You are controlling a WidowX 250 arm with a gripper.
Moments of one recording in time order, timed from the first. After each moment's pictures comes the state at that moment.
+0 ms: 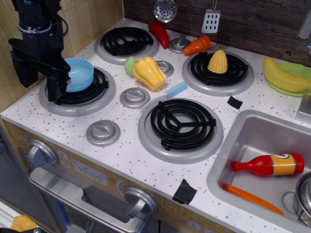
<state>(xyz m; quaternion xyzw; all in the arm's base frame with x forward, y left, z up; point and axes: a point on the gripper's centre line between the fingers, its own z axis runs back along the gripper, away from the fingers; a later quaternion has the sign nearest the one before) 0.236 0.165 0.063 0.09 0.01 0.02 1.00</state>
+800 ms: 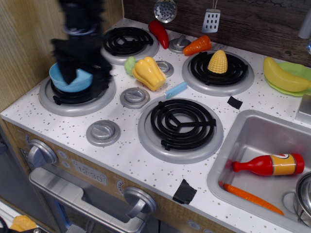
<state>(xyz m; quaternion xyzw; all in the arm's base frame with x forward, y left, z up) 0.288 0.103 0.067 0.10 -0.03 0.05 0.99</state>
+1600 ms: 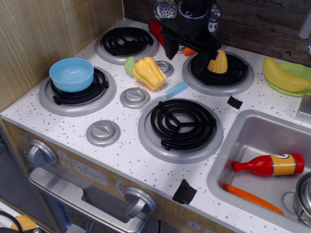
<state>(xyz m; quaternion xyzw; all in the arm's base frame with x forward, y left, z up) 0.415 0.001 0.069 0.07 -0.17 -0.01 0.98</state>
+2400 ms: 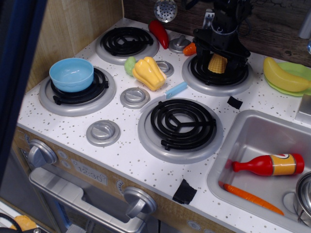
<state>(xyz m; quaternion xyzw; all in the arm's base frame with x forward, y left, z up) 0.479 -0.029 0.036 0.05 -0.23 -0.03 0.97</state>
